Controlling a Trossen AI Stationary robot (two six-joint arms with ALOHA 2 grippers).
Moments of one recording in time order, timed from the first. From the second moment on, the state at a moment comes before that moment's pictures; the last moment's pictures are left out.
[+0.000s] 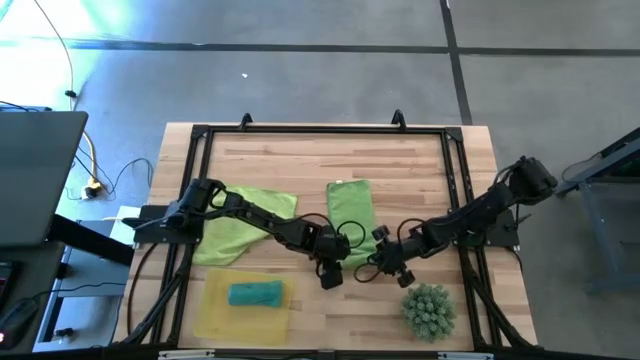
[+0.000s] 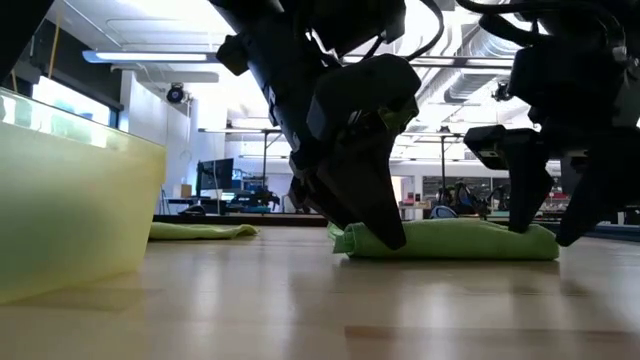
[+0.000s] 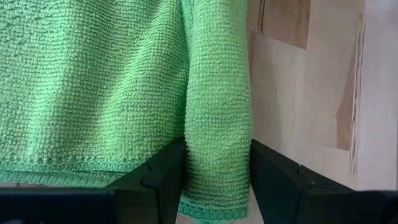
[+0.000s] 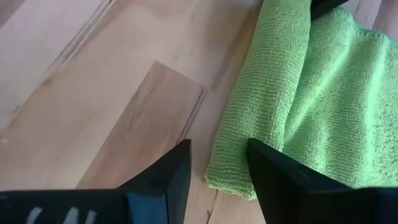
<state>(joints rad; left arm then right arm) -0.10 2.16 1.40 -0.31 0.02 -0.46 0.42 1.49 0.59 -0.09 0.08 -0.14</state>
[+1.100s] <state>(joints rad) -0.14 2.01 1.40 -0.31 0.02 -0.48 0.39 1.57 0.60 -0.15 0.20 0.10</state>
